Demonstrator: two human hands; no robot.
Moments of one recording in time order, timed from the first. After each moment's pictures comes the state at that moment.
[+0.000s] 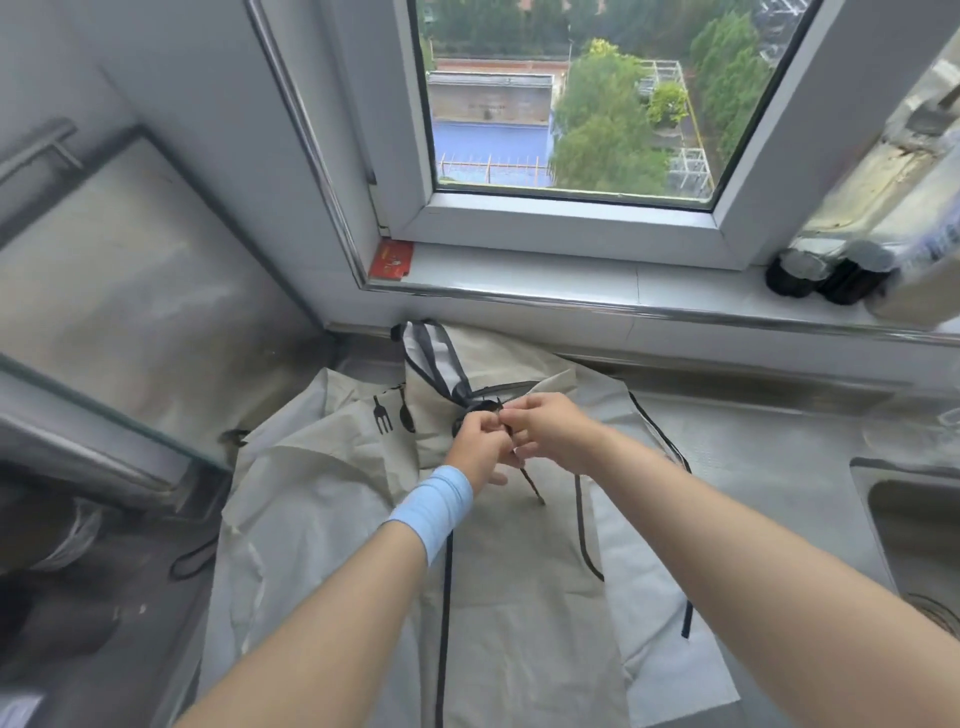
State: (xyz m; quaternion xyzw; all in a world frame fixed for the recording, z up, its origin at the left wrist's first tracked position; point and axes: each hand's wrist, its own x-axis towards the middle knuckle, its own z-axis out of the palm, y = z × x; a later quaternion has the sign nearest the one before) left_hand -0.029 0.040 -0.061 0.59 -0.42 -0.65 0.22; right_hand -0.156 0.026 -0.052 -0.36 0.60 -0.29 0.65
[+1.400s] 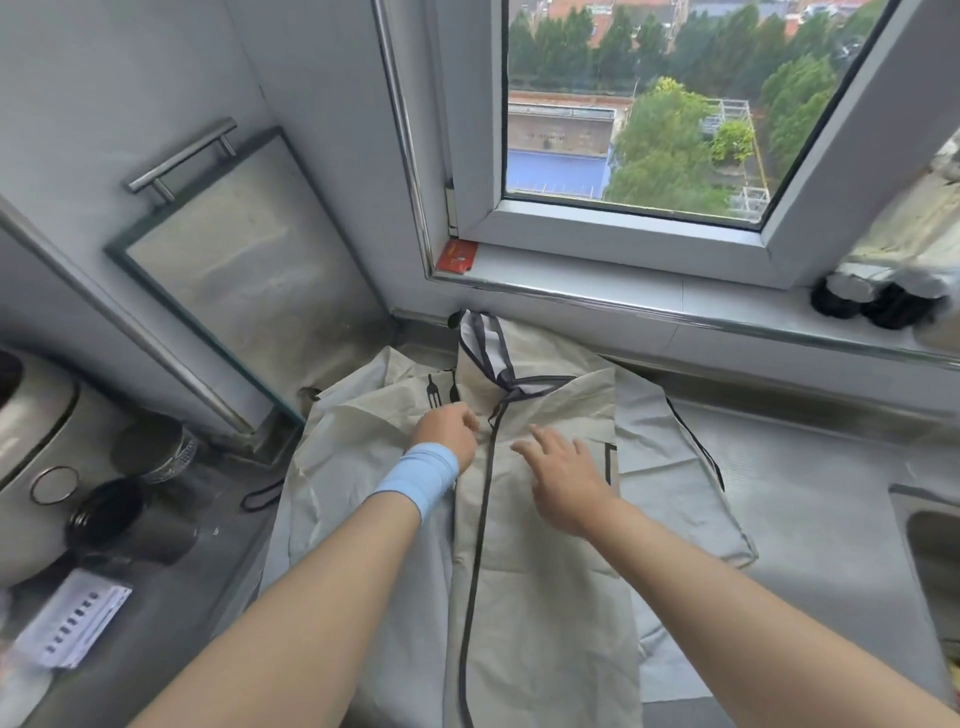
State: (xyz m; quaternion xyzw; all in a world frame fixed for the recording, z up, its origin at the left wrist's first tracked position) left_hand 0.051 0.071 -0.035 0.73 -0.61 -0.29 0.09; right_hand -0.128 0.107 -0.088 -0.81 0.57 0.05 0.16
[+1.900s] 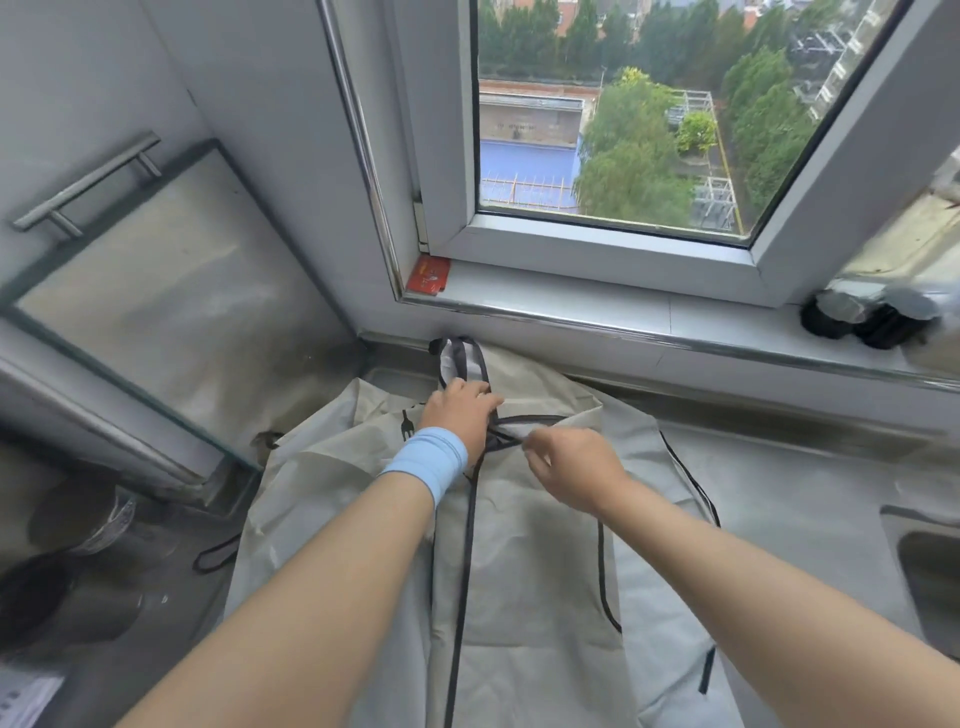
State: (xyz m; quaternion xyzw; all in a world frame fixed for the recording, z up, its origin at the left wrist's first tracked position) left_hand 0.023 -0.014 -0.045 0.57 -0.81 -0.10 -0.04; right_hand -0.155 0.040 -0.068 -0.77 0.62 -0.08 0.13
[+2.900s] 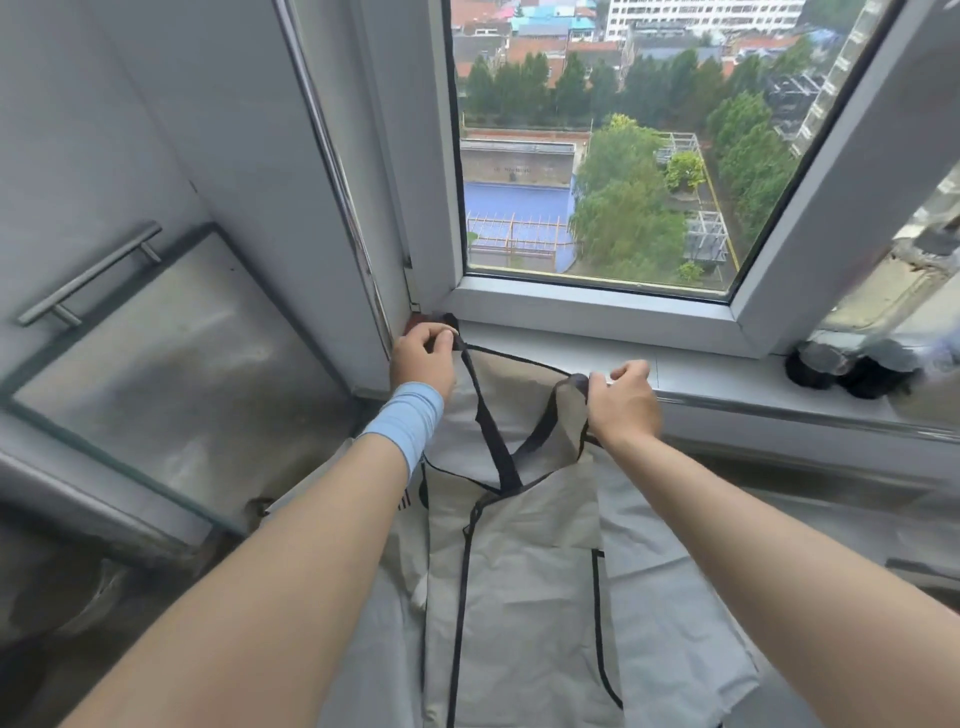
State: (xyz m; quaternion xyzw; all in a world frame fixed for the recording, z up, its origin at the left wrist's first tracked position) left_hand 0.015 -0.090 0.053 0.68 -0.48 -0.32 0.45; right_hand -0.199 -0.057 0.005 -0.41 0.83 -0.30 0.23
